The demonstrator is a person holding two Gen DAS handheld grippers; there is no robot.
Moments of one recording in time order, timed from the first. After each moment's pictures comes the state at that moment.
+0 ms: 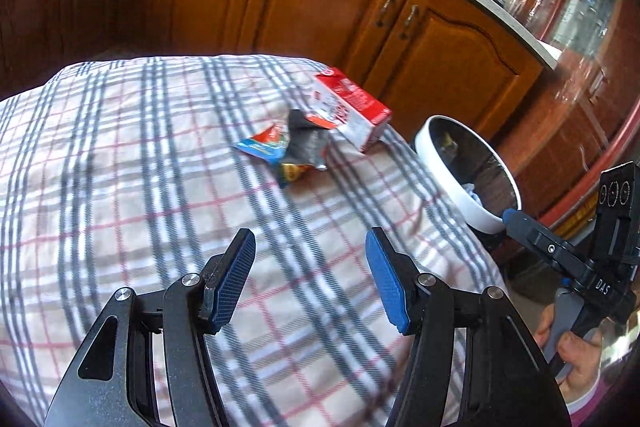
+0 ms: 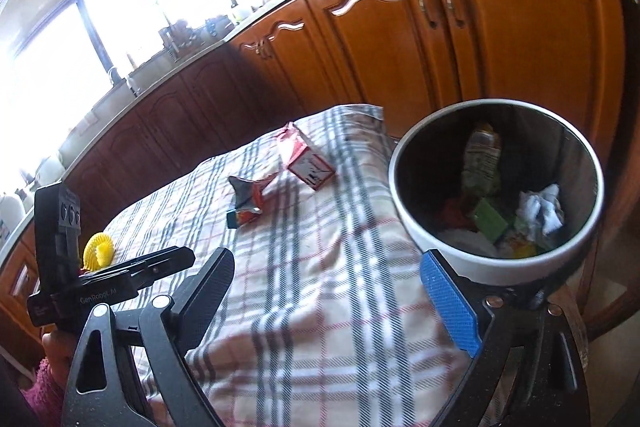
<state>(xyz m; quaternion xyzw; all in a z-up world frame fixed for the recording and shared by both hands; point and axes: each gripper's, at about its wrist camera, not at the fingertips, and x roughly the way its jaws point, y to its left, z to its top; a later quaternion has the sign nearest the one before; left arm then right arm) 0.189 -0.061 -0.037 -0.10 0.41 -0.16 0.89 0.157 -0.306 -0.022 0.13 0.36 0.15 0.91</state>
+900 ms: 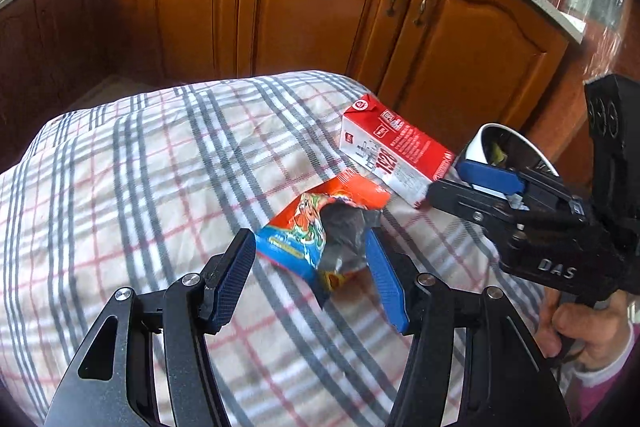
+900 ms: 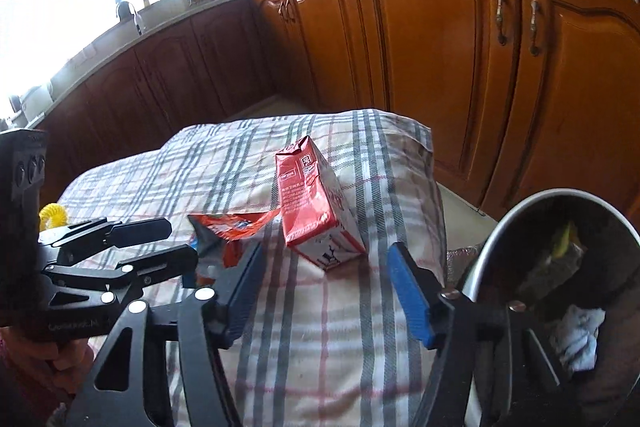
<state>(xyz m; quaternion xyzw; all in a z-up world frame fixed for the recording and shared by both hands) 0.287 -0.079 -0.048 -0.02 0.42 -0.16 0.90 0.278 -0.242 -0.040 0.00 0.39 0.18 0.90</state>
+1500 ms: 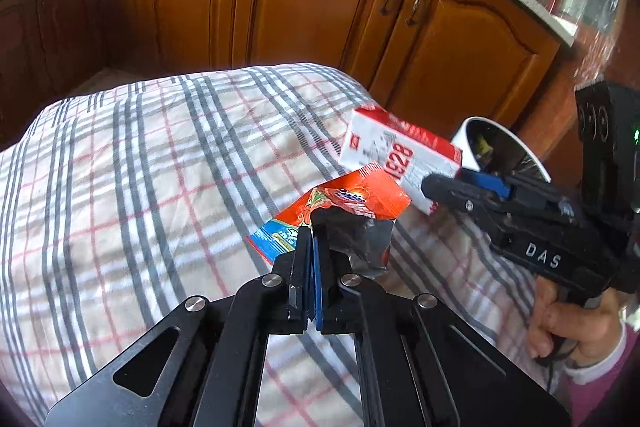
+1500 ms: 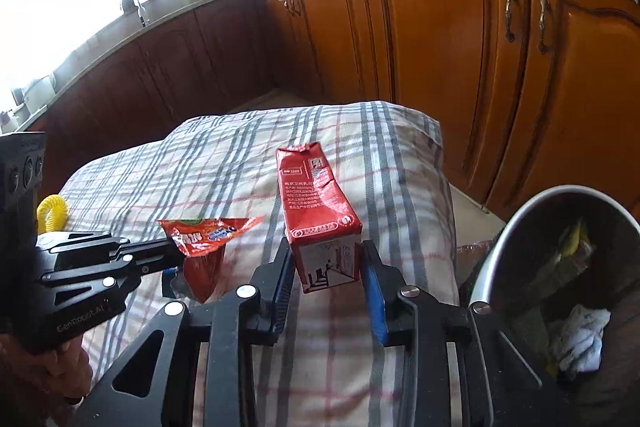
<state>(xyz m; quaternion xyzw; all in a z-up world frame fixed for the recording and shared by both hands) 0.258 -0.072 -0.045 -0.04 0.42 -0.17 0.89 0.267 -0.239 -0.041 0.00 0.40 0.19 0.90</state>
